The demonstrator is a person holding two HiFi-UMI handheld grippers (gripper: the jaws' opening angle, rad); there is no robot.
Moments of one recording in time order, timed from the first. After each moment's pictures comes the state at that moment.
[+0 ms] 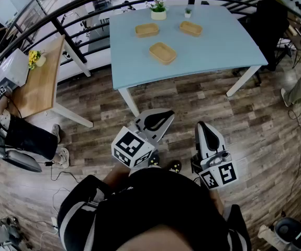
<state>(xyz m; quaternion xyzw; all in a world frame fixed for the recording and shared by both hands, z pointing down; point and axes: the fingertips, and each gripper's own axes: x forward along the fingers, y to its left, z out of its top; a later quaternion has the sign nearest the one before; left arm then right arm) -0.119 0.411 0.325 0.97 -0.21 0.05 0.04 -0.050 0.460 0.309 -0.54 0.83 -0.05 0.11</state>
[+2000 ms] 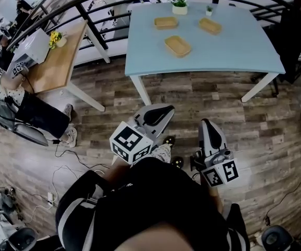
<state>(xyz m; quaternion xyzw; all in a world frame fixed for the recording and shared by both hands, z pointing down) -0.105 0.424 0.331 0.95 -0.30 0.06 0.06 -0.014 0.465 0.322 -0.47 0.85 -0.12 0.19</state>
